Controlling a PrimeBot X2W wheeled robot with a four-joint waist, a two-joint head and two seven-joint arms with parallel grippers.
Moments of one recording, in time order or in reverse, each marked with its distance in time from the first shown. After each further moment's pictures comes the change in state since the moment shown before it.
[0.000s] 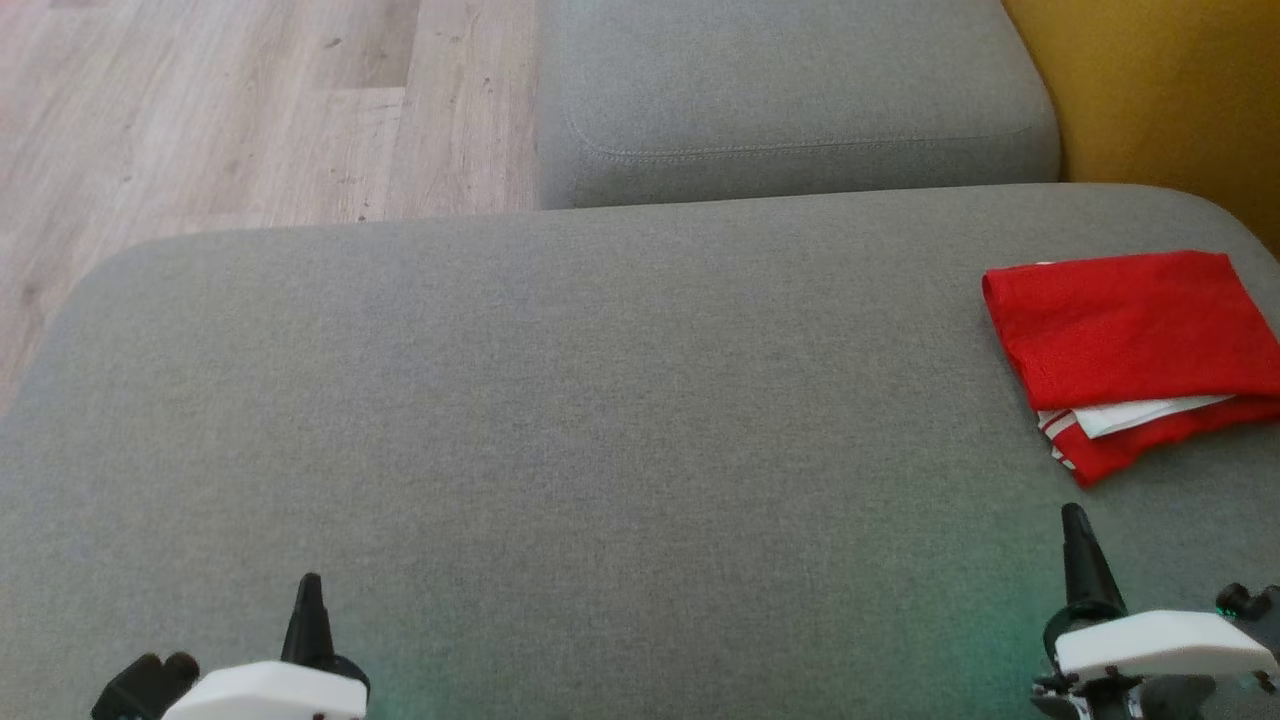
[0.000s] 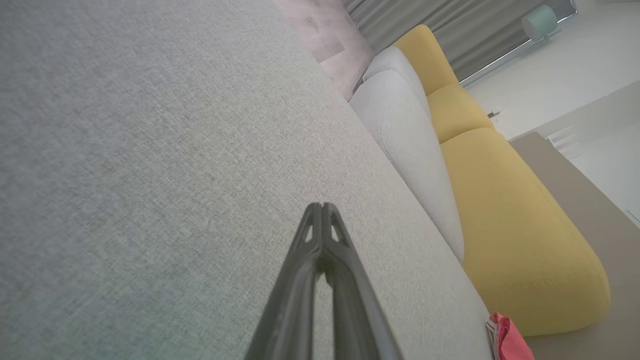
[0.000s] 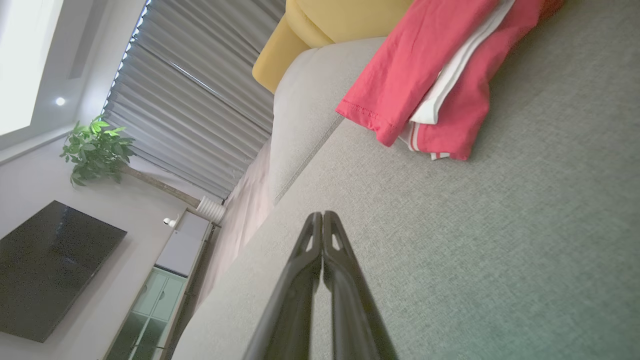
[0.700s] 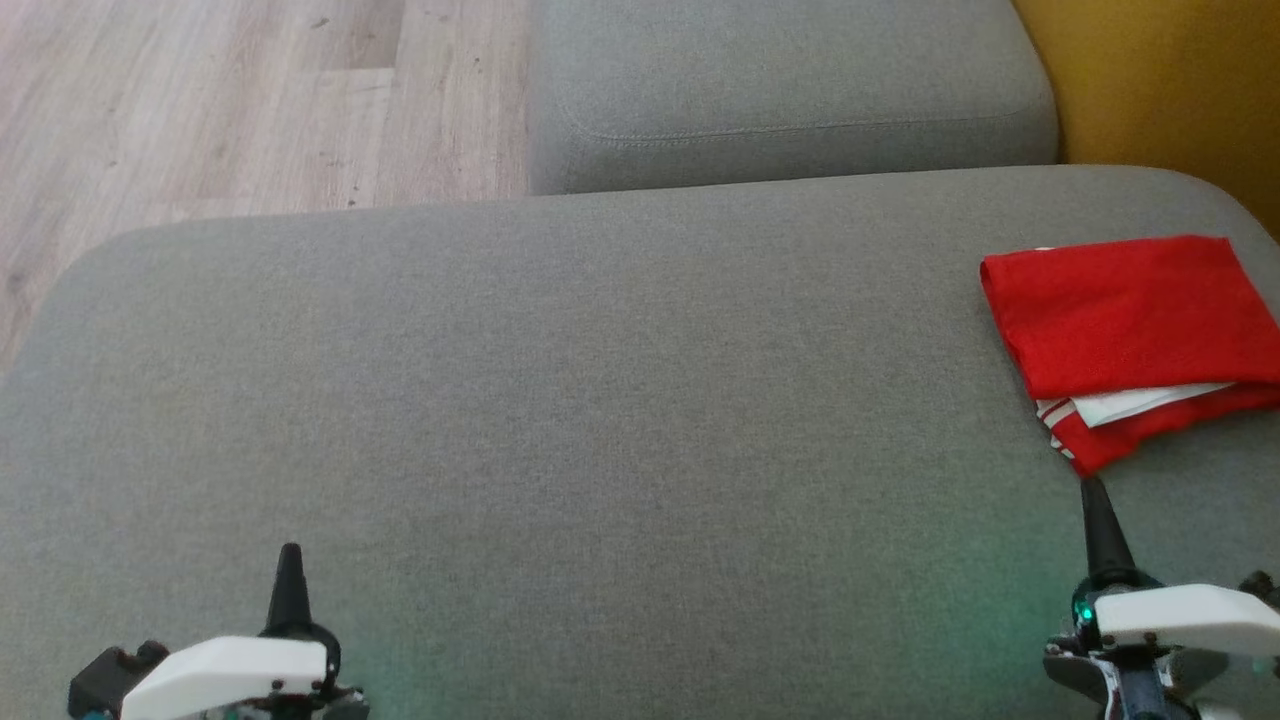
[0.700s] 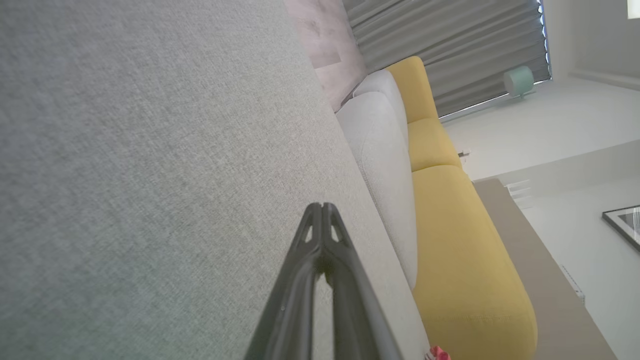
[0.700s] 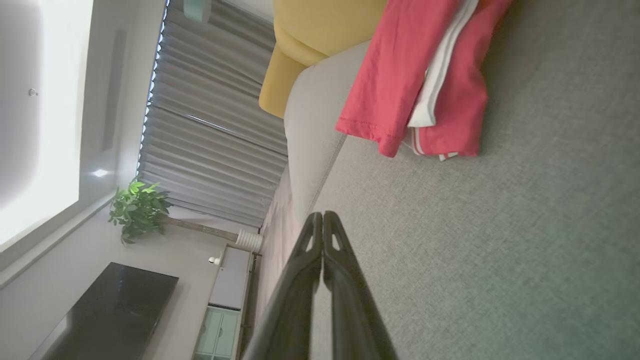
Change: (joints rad) left arm -0.039 -0.042 0.099 0.006 -0.148 -0.062 0.055; right arm -0.046 0.000 -0.030 0.005 0.229 0.000 0.035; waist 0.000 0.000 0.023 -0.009
